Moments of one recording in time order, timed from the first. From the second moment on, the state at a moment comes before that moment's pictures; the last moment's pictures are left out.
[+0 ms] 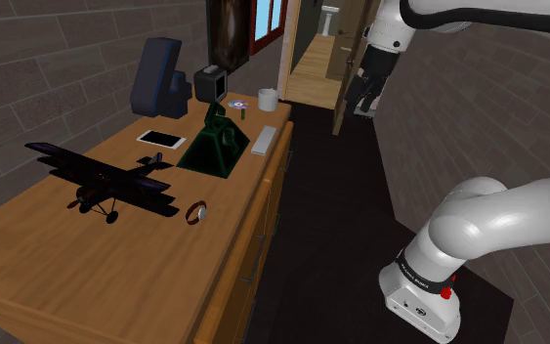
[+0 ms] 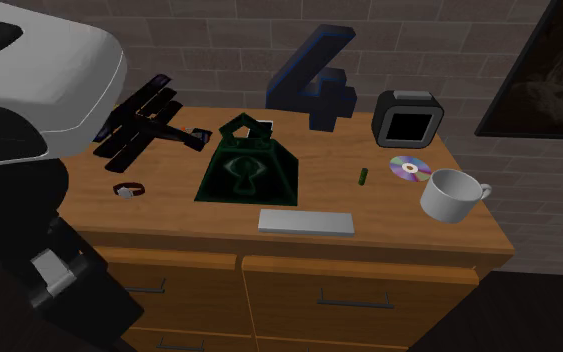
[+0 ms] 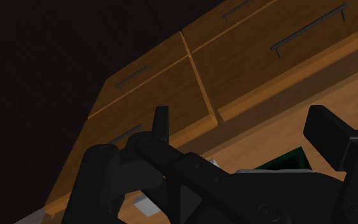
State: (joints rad) arm -0.02 -0.75 -0.02 -2.37 0.06 1.67 -0.09
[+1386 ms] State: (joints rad) arm -0.11 -0.05 0.16 -2.05 0.02 2.03 0.49
